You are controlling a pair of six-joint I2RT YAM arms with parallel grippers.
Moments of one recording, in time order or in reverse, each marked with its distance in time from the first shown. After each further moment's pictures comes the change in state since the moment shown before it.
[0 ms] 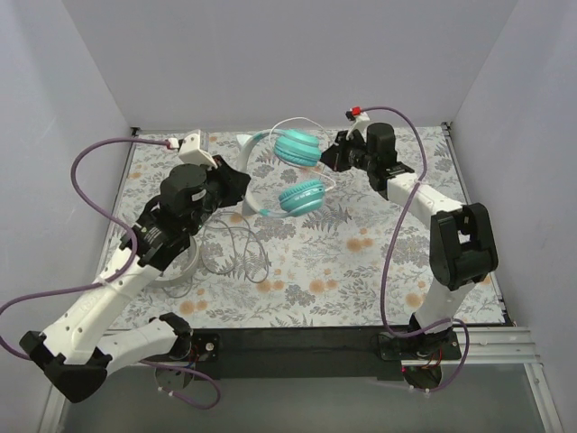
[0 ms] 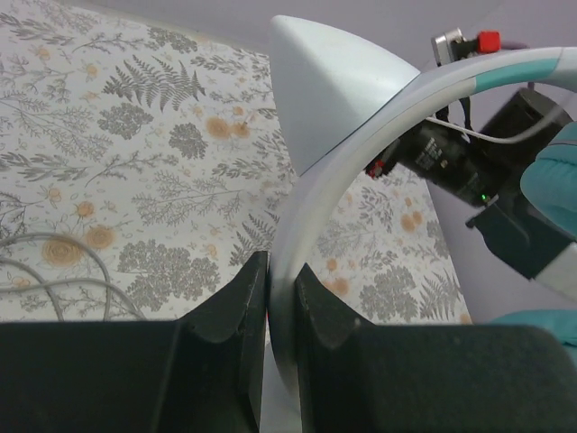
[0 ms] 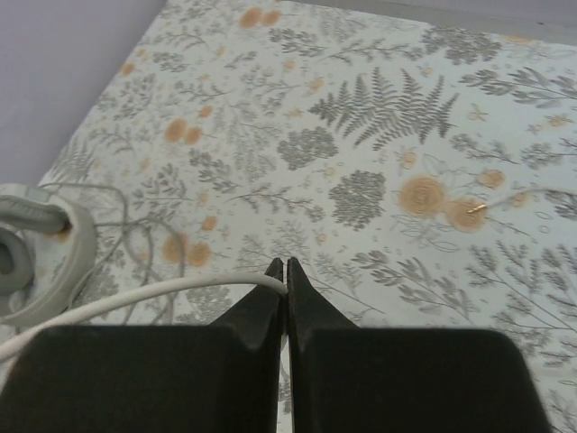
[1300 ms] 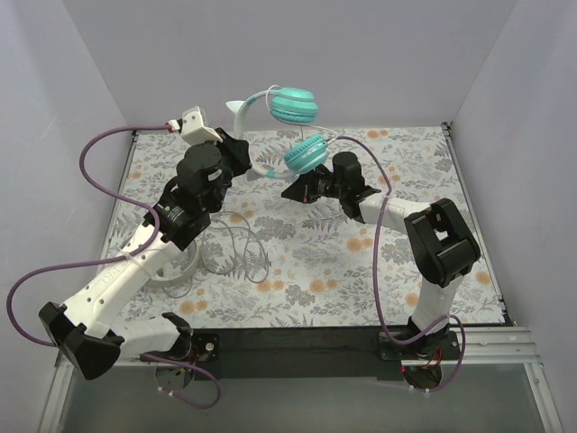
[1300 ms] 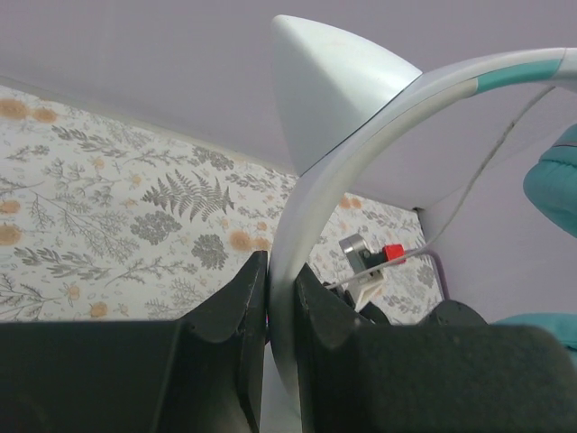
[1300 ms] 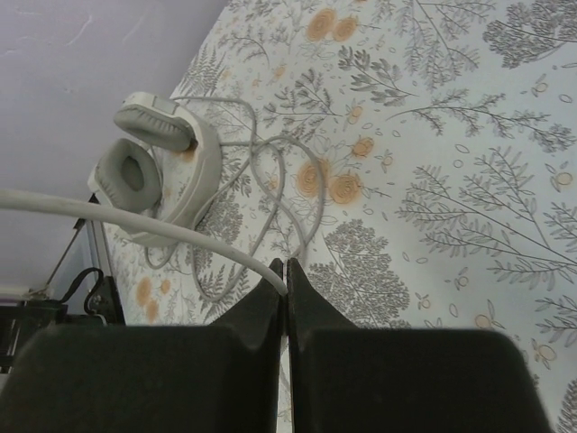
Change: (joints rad) left arm 0.000 0.181 0.078 0.242 -0.250 0.031; right arm 0.214 0.056 -0.179 0.249 -0.140 0.238
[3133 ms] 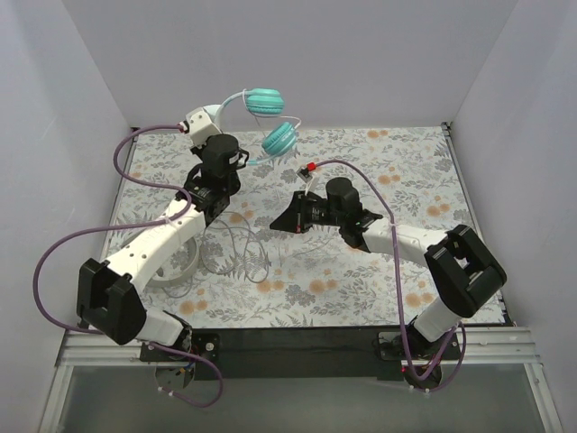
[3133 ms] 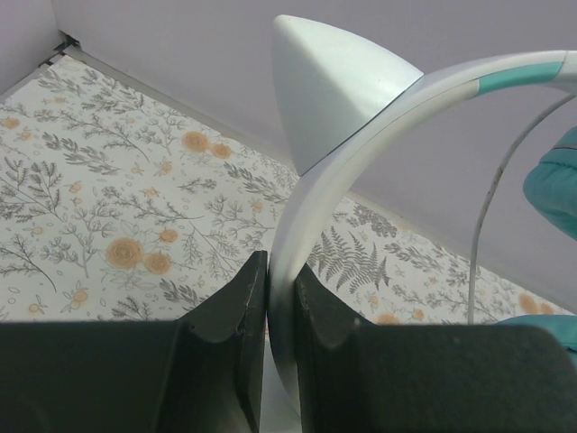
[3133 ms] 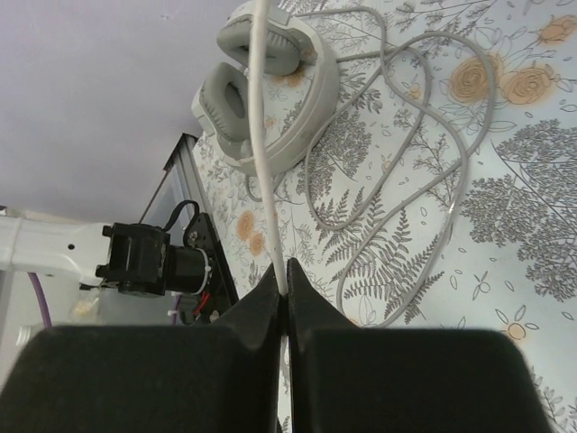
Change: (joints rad) left arm 0.135 0.231 -0.077 0.227 -0.296 0.096; right arm 0.183 -0.223 -0.228 0.048 -0.005 0.173
